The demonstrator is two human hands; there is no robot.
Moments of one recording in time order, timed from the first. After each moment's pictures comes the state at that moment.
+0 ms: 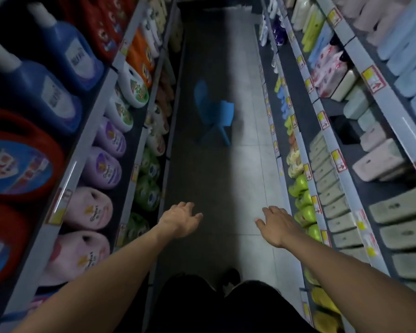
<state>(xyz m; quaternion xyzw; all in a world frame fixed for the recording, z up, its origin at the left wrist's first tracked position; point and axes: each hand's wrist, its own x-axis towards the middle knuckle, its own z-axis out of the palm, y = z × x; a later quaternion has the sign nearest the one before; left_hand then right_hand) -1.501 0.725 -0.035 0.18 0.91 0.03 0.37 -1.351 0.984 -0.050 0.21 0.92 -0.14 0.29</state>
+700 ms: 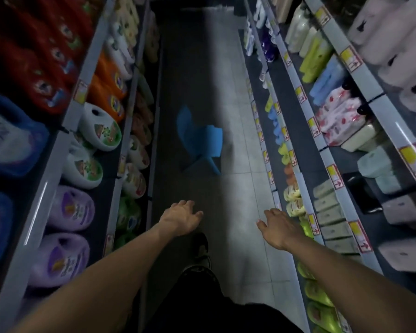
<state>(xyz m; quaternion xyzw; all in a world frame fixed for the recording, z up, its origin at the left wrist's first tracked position) -1.833 0.894 -0.054 0.22 0.90 0.04 0.38 -1.654 1.138 -0.053 0.26 0.90 -0.15 0.31</state>
